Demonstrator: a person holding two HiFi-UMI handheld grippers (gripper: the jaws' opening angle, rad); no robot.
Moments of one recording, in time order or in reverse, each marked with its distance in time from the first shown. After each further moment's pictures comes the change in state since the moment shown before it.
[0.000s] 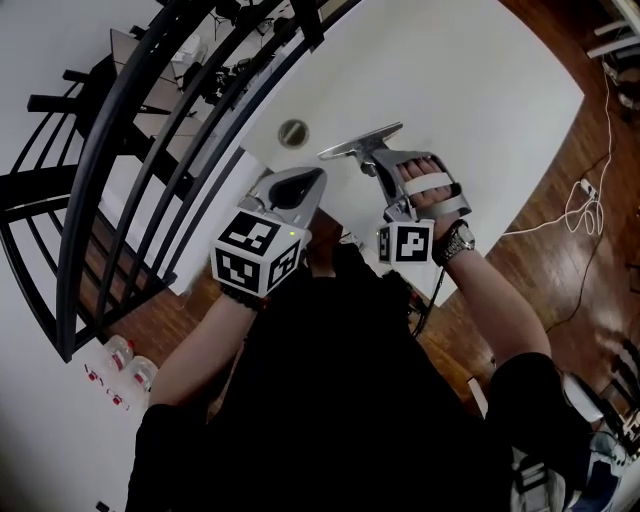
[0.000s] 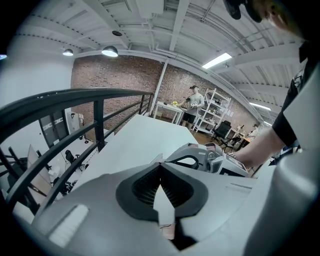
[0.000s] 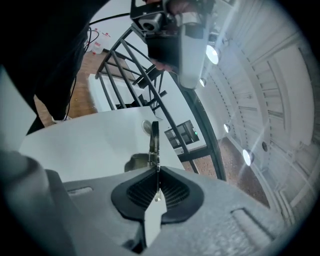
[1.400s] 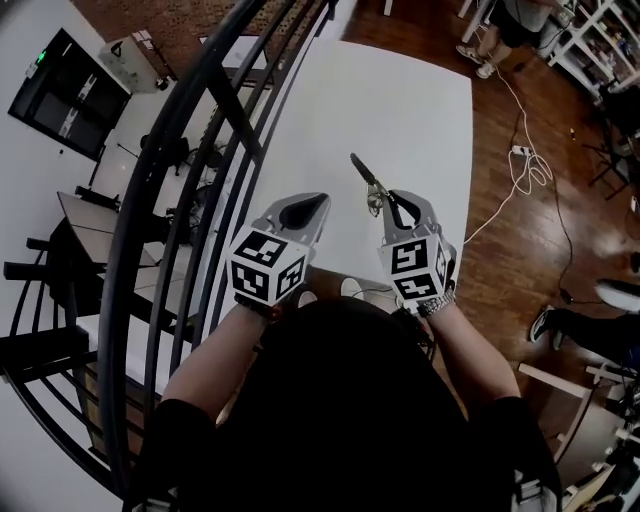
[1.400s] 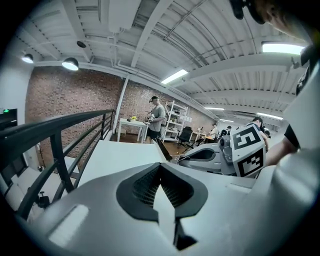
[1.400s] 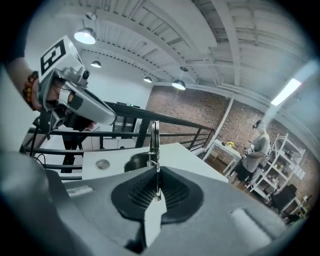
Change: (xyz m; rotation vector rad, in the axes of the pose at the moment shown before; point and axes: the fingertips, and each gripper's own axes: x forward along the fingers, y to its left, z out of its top) left arm 0.013 -0.033 0.114 0.280 -0.139 -0.417; right arm -0.099 -0.115 -0.053 1.135 0.331 -0.345
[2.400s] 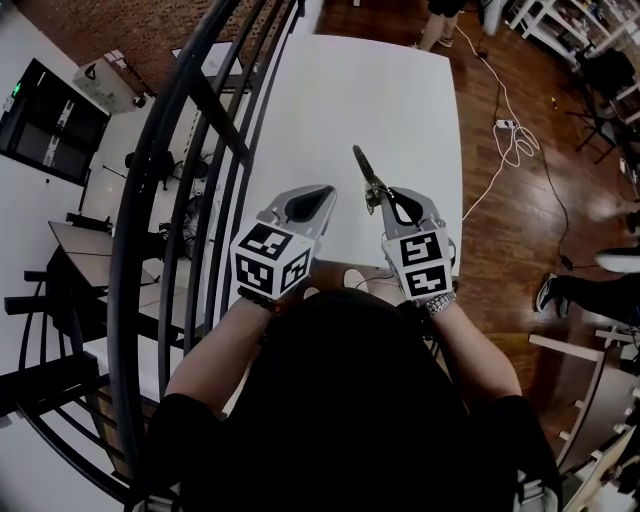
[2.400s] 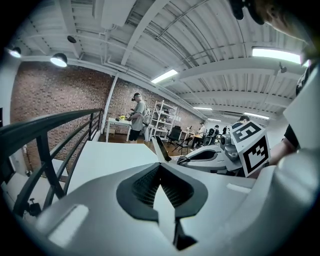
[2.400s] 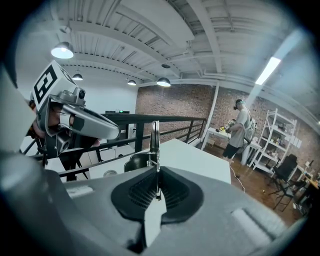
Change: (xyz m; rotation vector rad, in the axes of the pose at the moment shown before) left arm 0.004 -0.017 0.001 0.044 0.010 -0.131; right arm -0.026 0.010 0.000 0.225 0.016 -0.033
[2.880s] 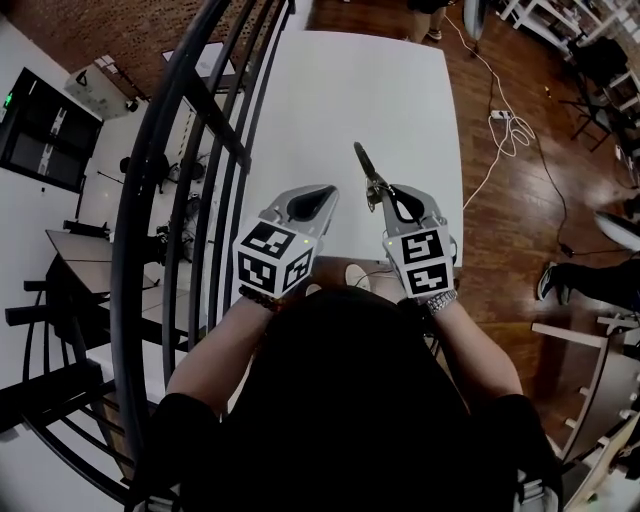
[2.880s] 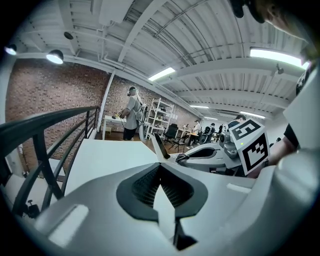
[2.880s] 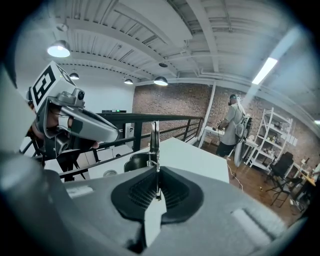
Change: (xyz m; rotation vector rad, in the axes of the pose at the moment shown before) left arm -0.003 -0.004 -0.009 0.011 0.028 -0.044; right arm -0.005 0.006 -0.004 0.020 0.011 -0.037
